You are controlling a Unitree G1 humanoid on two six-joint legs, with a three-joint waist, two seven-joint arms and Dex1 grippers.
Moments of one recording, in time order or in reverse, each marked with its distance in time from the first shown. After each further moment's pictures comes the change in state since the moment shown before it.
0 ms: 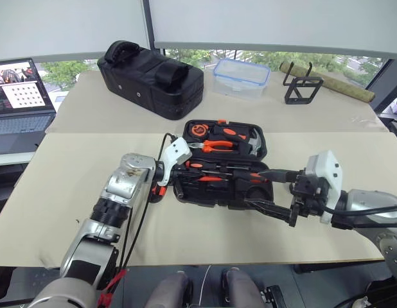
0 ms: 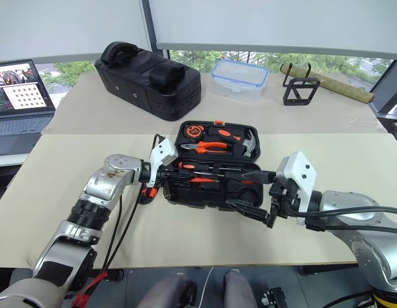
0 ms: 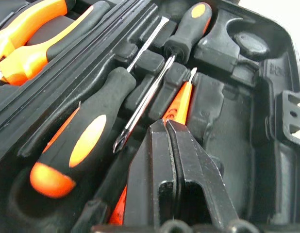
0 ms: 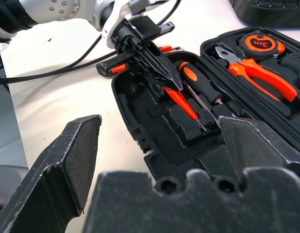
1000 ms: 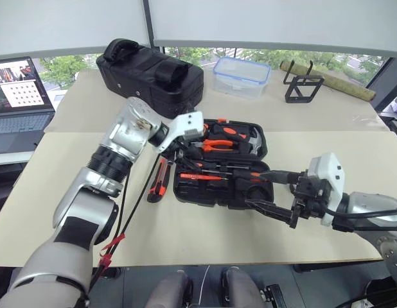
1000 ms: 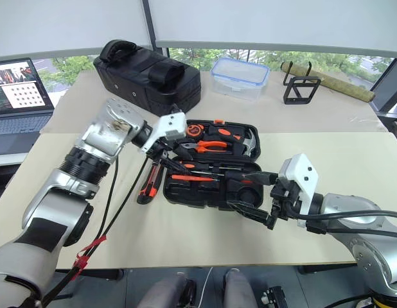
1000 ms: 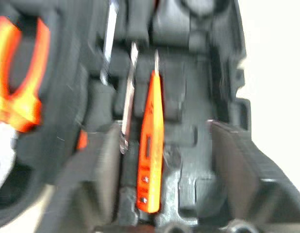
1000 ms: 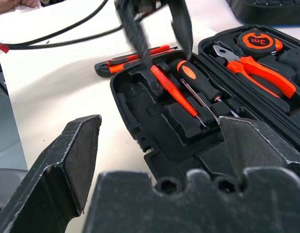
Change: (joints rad) left arm -0.411 0.086 -0.127 0.167 0.149 0.061 -0.406; right arm 0.030 0.019 -0.025 -0.019 -0.002 -0.001 -0.006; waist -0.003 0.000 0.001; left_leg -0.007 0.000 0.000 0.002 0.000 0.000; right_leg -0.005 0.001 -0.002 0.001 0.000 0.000
